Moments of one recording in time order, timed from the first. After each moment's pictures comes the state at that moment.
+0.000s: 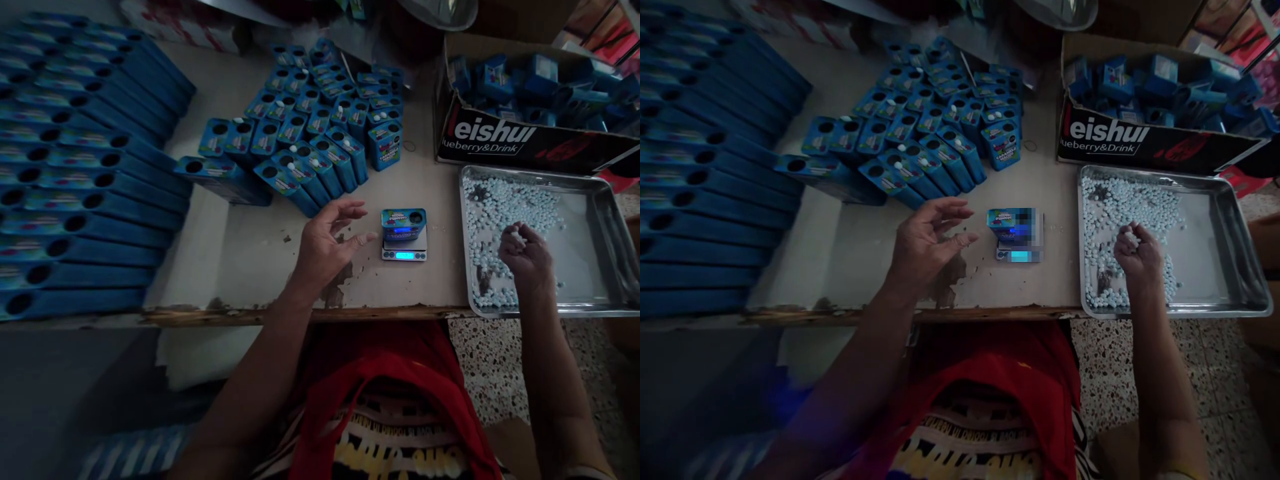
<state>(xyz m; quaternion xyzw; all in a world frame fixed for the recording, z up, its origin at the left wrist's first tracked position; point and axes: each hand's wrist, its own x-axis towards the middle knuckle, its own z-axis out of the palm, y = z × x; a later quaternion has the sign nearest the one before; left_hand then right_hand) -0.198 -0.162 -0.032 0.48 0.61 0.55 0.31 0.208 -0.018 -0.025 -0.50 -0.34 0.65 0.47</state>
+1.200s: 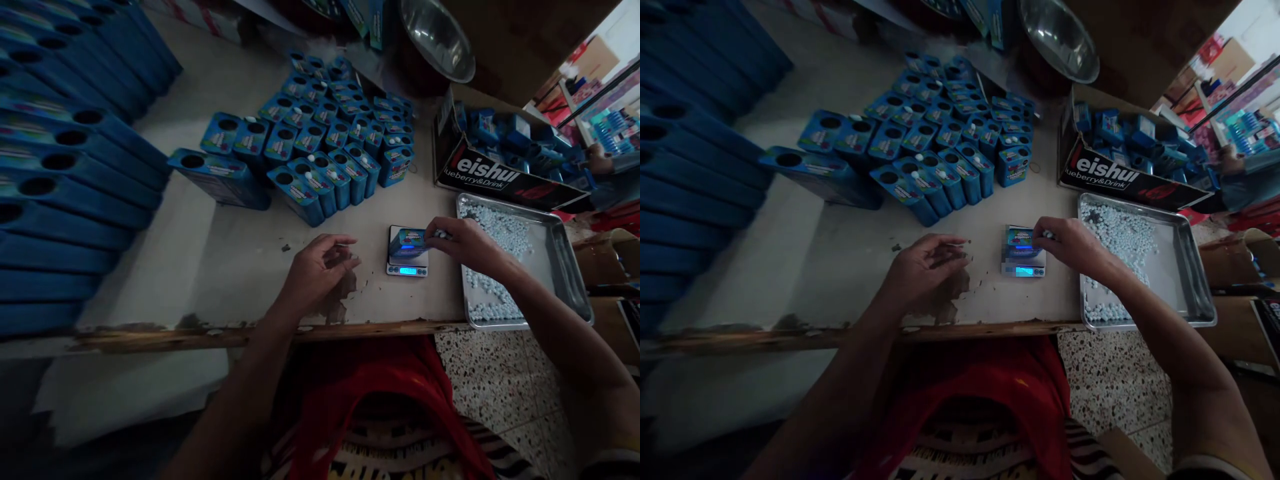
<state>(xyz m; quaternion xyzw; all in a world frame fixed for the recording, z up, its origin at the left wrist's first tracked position) -0.233 -0.188 -0.082 0.43 0.62 0.53 0.38 0.031 -0.035 0.081 -0.37 -0.88 0.31 0.05</state>
